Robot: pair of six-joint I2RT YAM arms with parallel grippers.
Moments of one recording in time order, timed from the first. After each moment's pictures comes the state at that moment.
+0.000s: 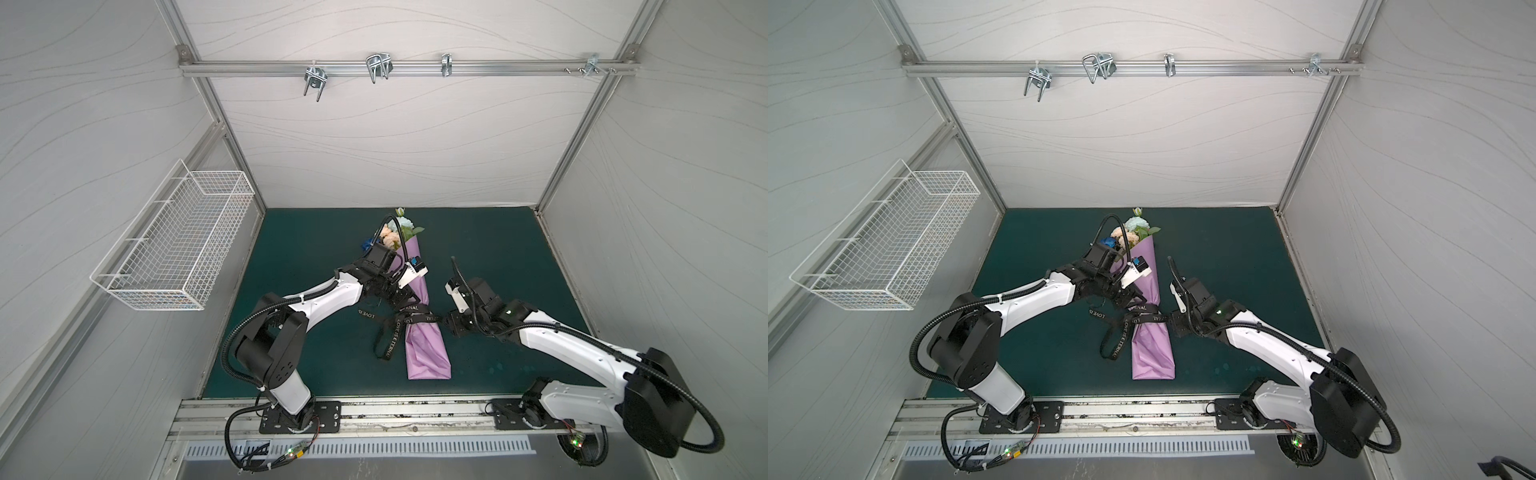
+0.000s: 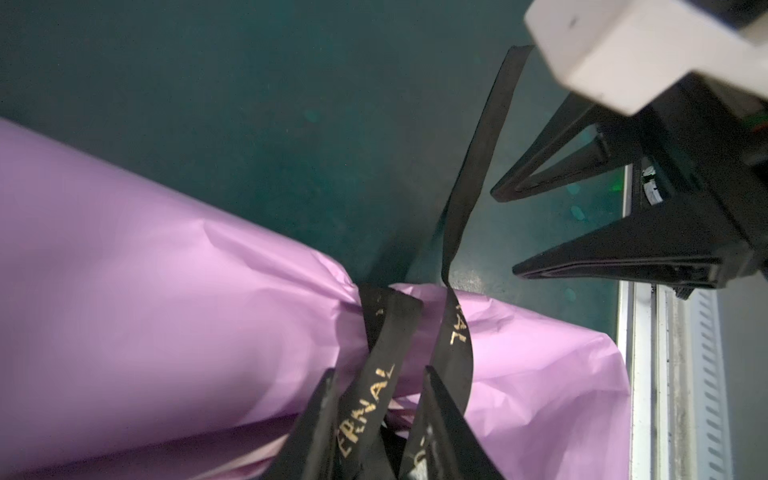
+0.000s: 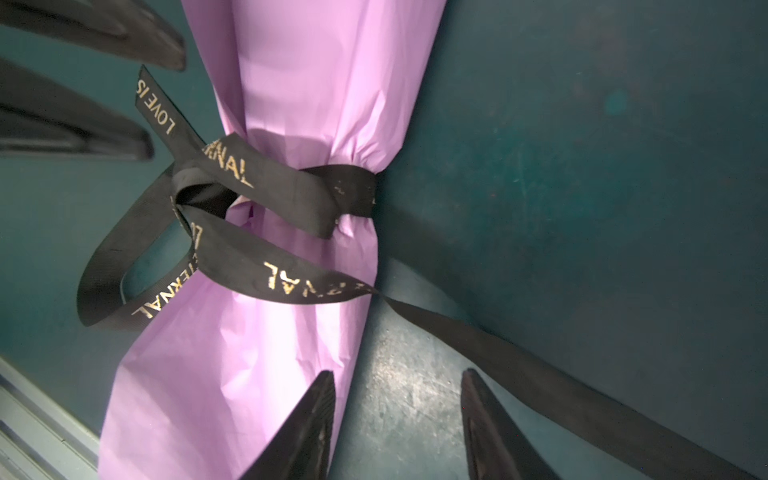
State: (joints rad) left arm -0.58 1.65 1.06 -0.40 0.56 0.30; right arm 0.75 1.20 0.70 -0.50 -0.05 0.30
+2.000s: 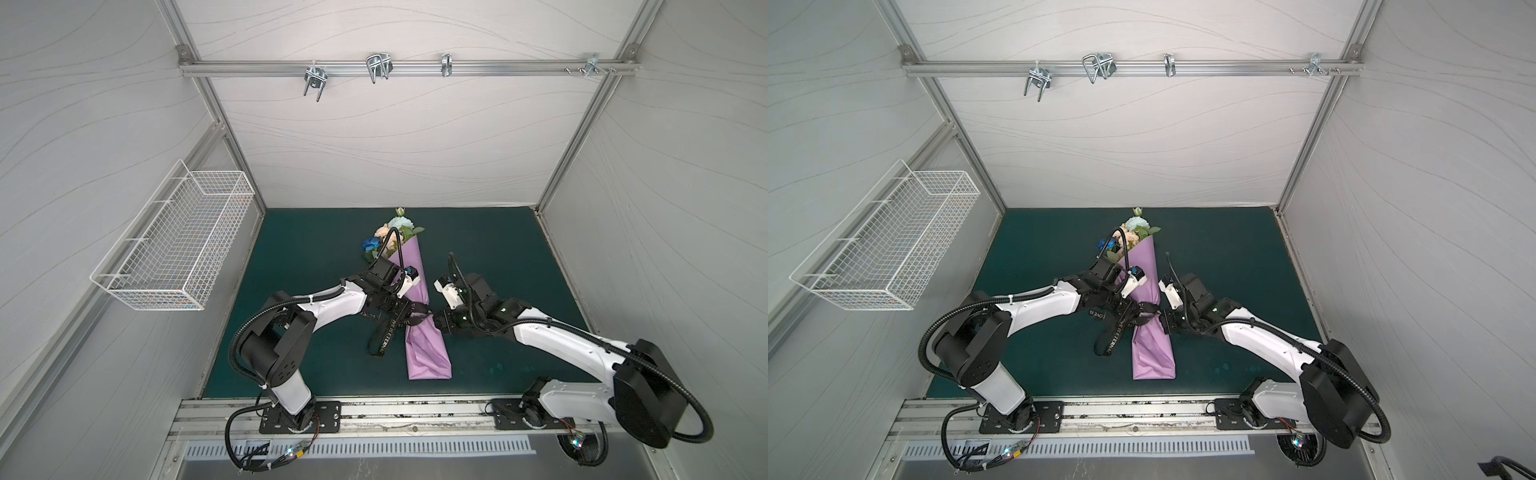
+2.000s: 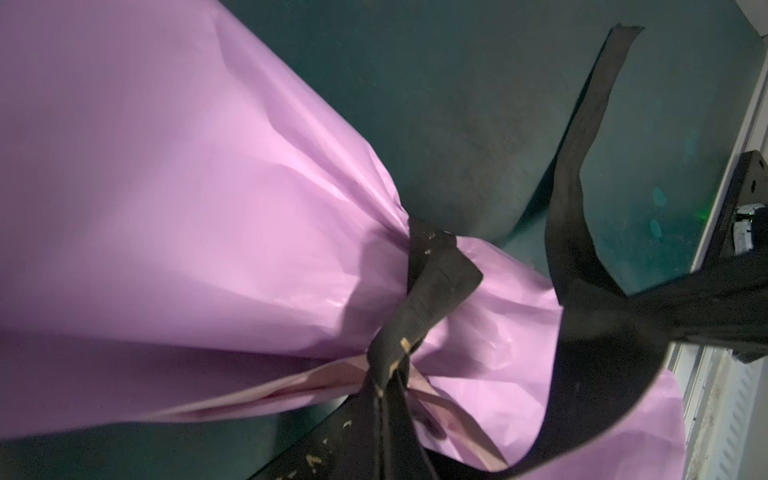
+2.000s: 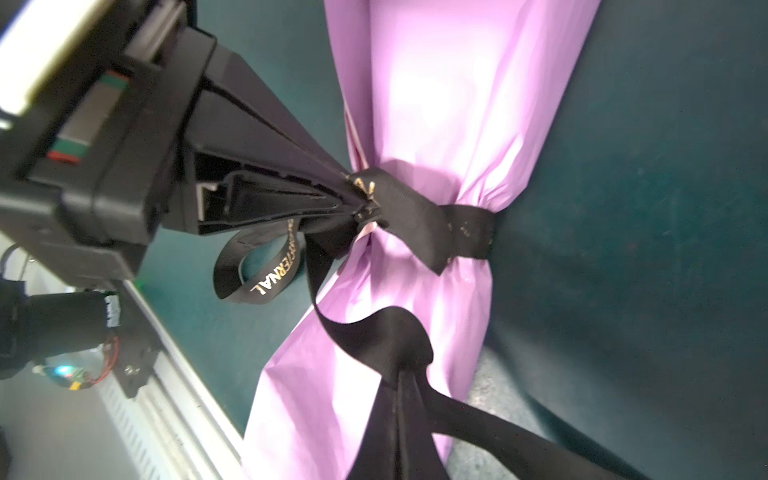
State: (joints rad) left arm -0.63 1.65 0.95 -0.33 0.39 -0.02; right arm 0.77 1.24 0.70 -0.35 -0.29 0.36
